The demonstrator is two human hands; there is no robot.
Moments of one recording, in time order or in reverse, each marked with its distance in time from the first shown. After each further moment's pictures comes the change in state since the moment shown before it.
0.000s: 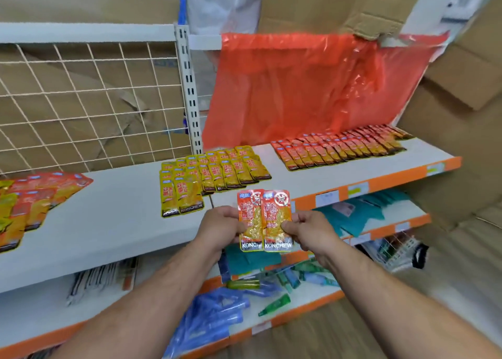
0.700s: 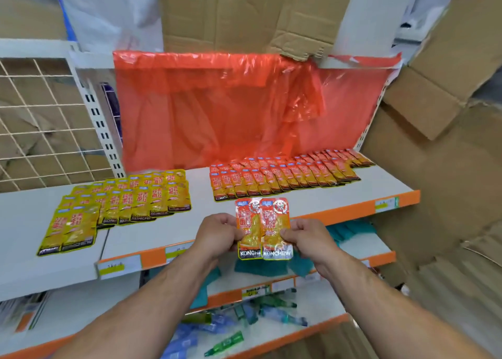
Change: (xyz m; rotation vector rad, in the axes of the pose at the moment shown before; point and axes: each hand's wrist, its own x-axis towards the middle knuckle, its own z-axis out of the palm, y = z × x) left_hand 0.062 0.075 0.233 -0.024 0.066 0.007; right_hand 0.100 0.046 -0.229 -0.038 -0.009 -0.050
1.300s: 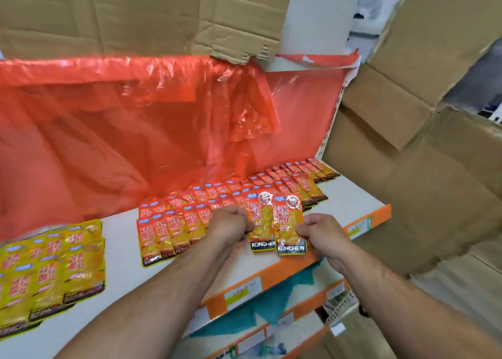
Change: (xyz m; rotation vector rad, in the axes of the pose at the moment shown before) left_hand 0.164 0.074 0.142 0.025 -0.169 0.037; right_hand 0.135 0.019 -0.127 0.030 0.225 0.138
